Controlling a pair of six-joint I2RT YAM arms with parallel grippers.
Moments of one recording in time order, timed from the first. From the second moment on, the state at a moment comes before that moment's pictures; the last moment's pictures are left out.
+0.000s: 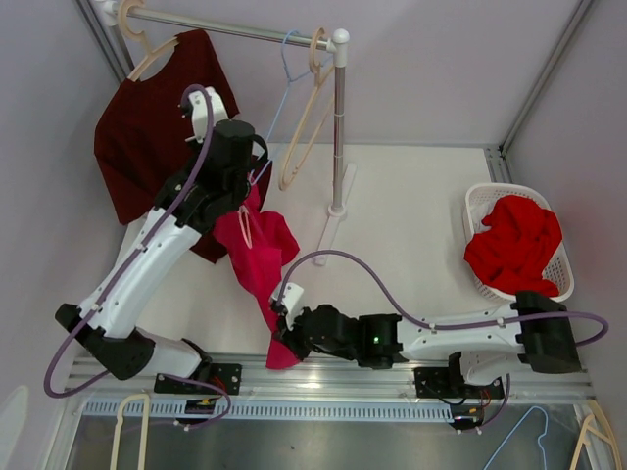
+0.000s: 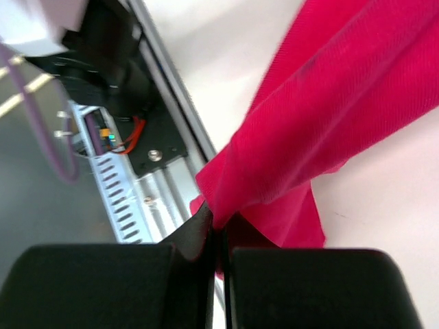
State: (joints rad) left arm -0.61 1.39 1.71 -0.72 -0.98 -0.43; right arm 1.52 1.37 0.89 0.04 0.27 0.33
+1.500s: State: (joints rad) left arm -0.61 0.64 1.61 -1.08 -0.67 -0.44; right arm 1.06 2.29 1.80 -0.37 0.18 0.29
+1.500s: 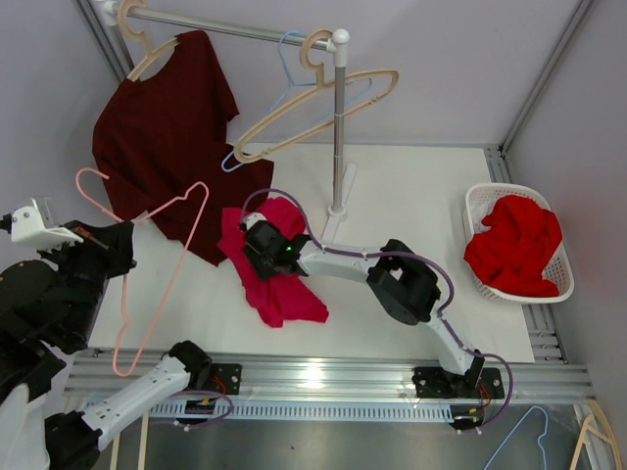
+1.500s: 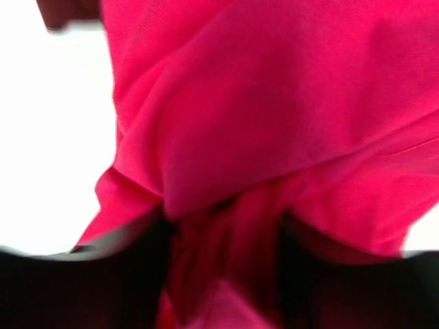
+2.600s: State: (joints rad) left arm -0.34 0.95 1.66 -0.87 -0.40 -0.31; right arm 0.20 1.28 1.86 -0.84 0.21 0.35
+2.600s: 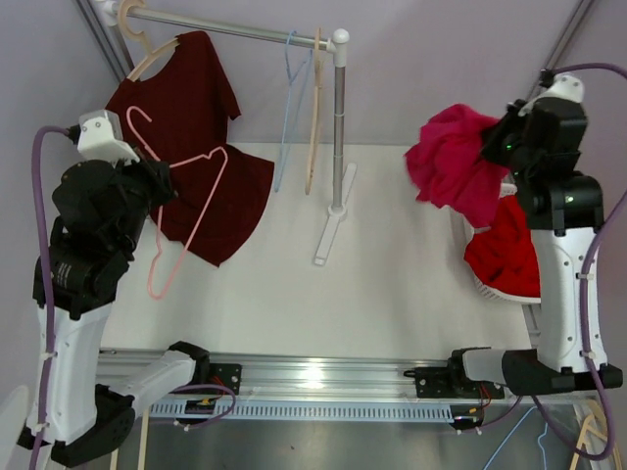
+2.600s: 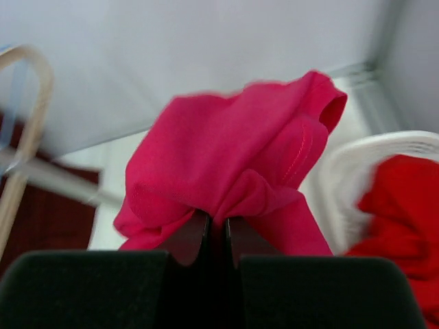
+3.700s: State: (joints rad) left arm -0.25 1.54 2.19 -0.68 -0.04 -0.24; right arm -0.37 1.52 0.99 -0.44 0.30 0.66
